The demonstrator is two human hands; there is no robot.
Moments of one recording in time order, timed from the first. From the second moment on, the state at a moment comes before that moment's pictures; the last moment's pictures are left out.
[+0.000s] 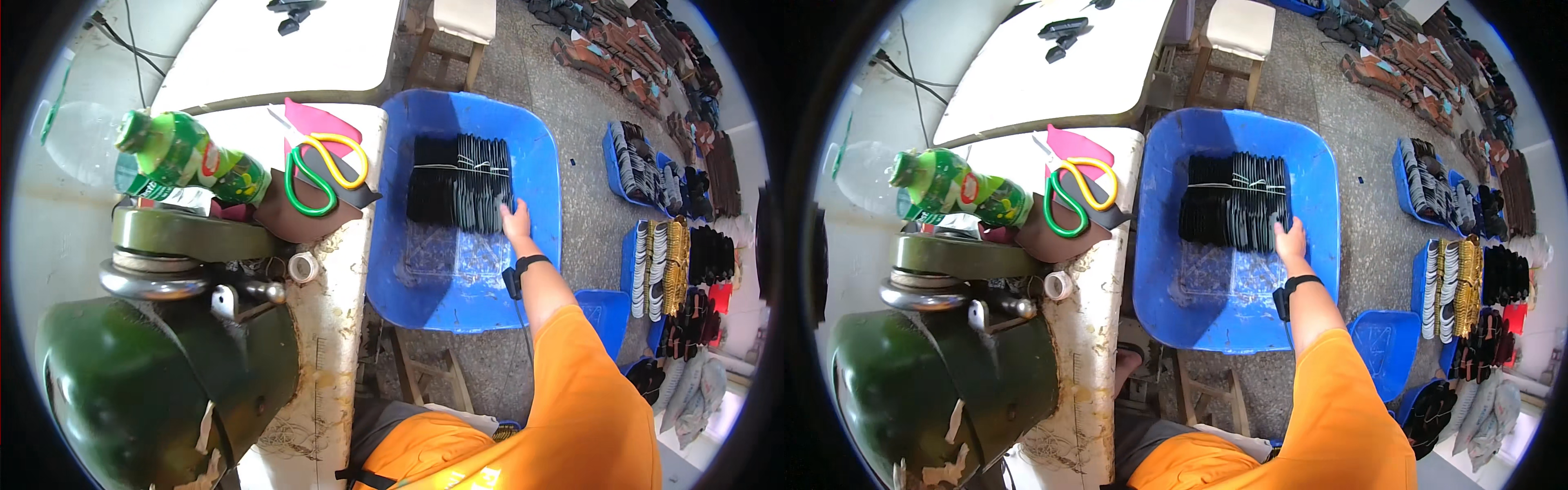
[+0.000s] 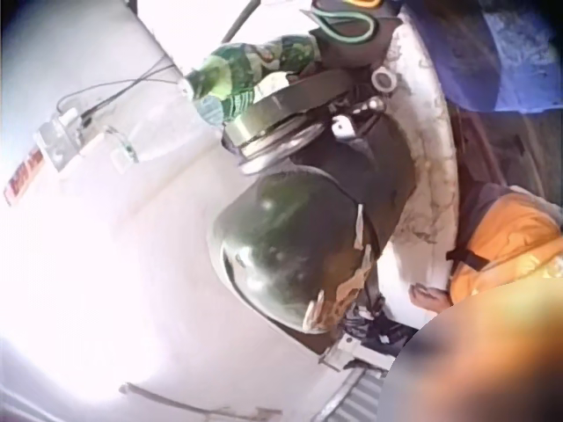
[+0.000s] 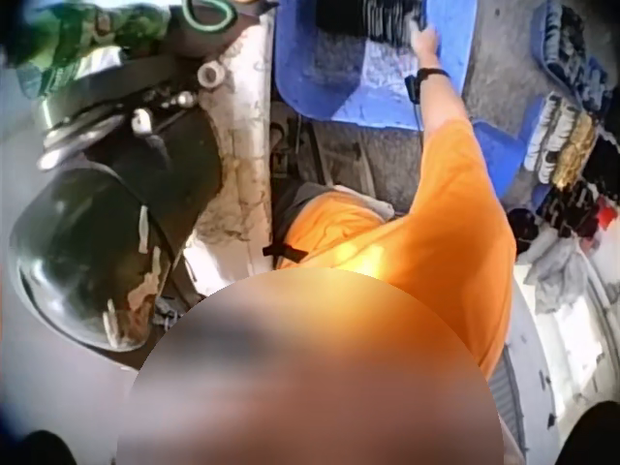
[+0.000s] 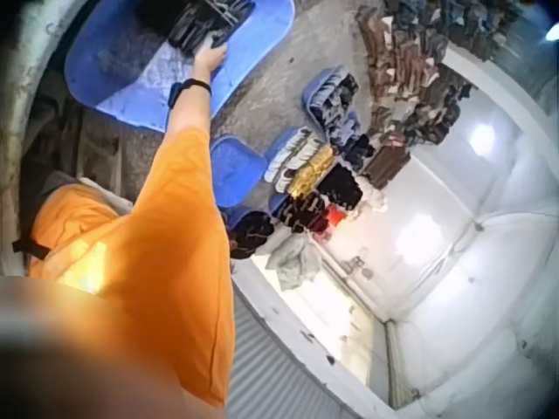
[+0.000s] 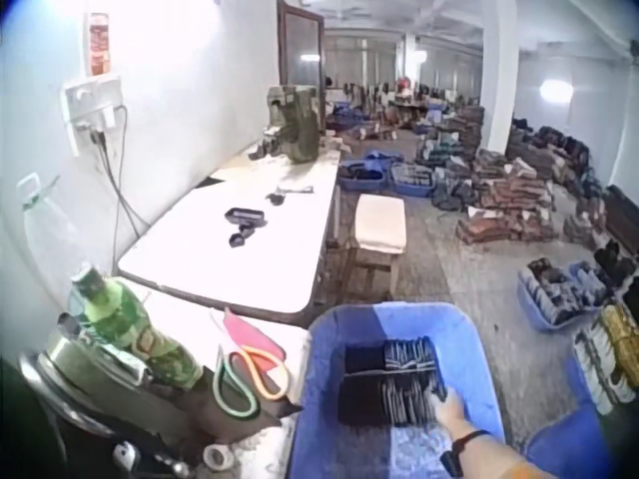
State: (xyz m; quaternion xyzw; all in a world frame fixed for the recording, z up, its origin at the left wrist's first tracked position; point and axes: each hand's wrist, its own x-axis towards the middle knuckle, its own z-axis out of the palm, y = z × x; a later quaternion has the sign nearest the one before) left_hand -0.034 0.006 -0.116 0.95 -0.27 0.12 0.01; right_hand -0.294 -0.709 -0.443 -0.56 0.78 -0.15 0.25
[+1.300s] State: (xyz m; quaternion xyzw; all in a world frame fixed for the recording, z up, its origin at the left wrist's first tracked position) left_hand -0.030 0.000 -0.124 0.97 -0.23 0.11 0.05; right_hand -0.329 -0.705 -0.425 -0.61 0.76 -0.02 0.22
